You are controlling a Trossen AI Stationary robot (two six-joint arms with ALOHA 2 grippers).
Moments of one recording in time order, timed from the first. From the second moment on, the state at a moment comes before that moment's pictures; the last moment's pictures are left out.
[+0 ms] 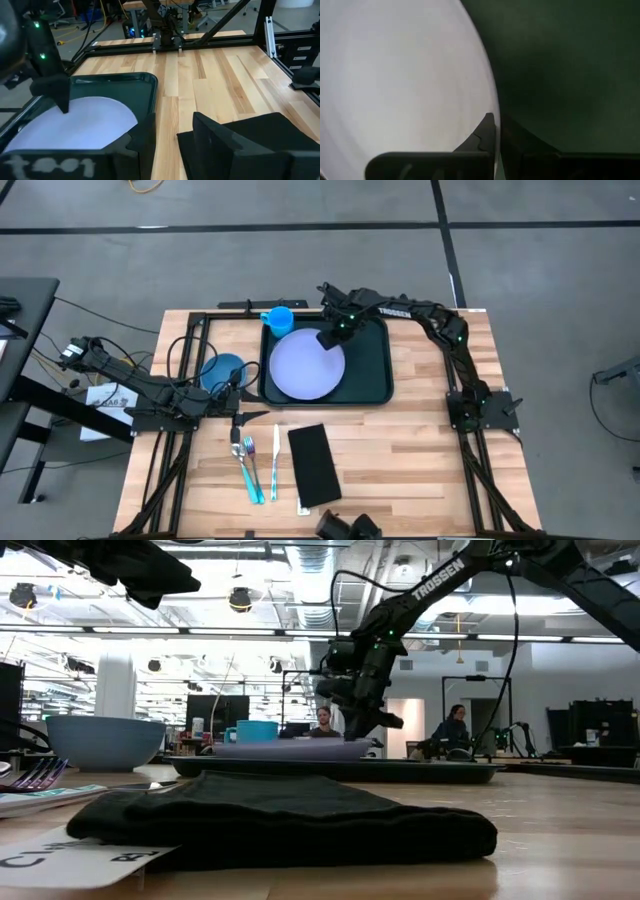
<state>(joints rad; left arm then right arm) -0.39 0.77 0.45 0.04 -0.47 -0.05 -0.56 2.20 1.74 -0.86 -0.26 0.33</state>
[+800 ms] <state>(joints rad) -0.39 0.77 0.45 0.02 -0.45 -0.05 -0.55 2.21 1.77 -0.92 -0.29 0.25</state>
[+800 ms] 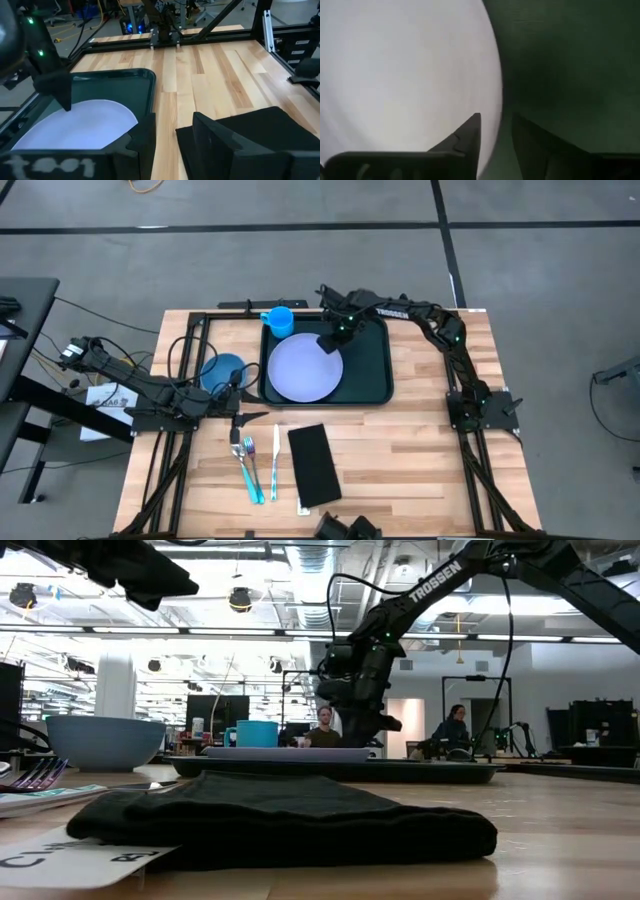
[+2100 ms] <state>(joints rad) -0.28 1.02 0.73 -1.07 -0.32 -0.64 0.04 1.24 1.25 -0.71 -0.02 0.03</state>
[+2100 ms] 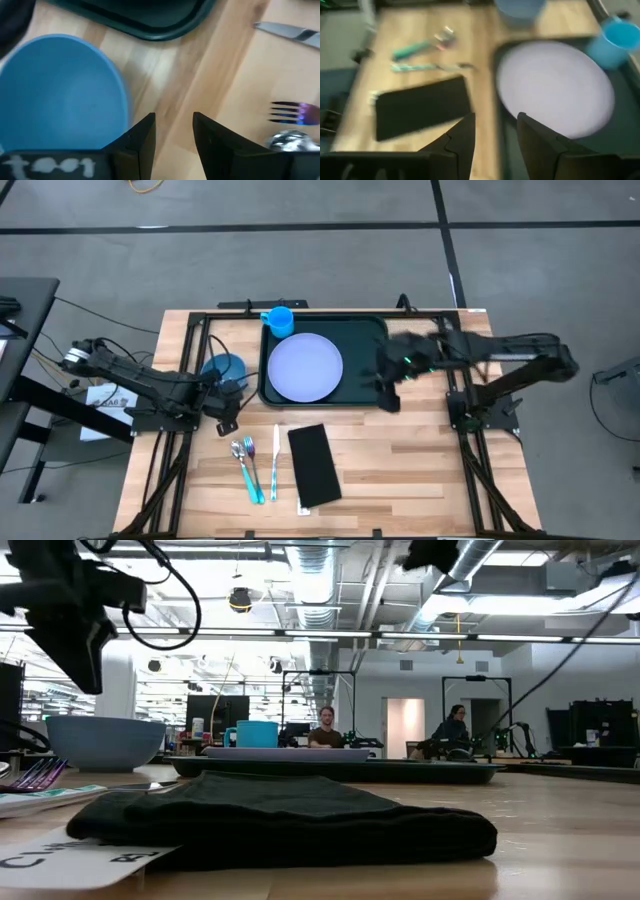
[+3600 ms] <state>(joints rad) 0.06 1.30 0.73 -1.19 -0.16 -0.31 0.44 1.15 0.76 -0.12 0.24 0.02</state>
